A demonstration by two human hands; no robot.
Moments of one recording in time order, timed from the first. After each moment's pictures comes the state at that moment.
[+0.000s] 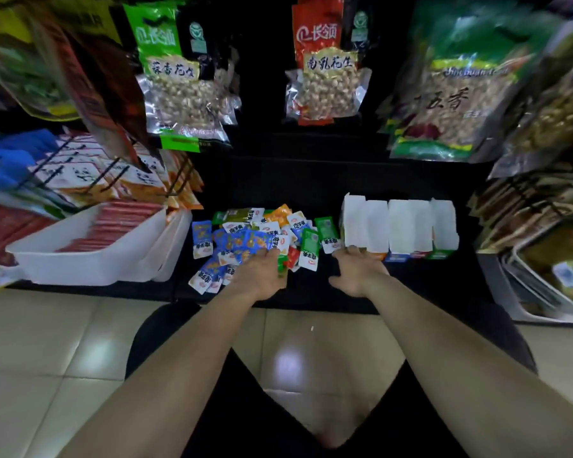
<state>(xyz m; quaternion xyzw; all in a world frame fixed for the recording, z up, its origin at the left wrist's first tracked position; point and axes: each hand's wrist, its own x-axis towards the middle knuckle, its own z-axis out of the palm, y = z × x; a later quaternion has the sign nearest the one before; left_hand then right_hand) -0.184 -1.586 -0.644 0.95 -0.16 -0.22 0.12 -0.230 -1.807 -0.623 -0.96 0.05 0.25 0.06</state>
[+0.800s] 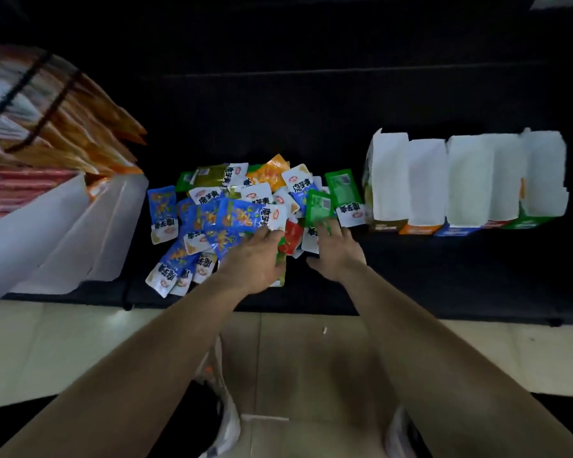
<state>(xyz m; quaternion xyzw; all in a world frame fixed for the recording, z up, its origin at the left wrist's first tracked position) -0.069 -1.624 -0.823 0.94 -0.22 -0.24 0.05 -0.092 -1.812 -0.880 -0.96 0.07 0.22 0.16</state>
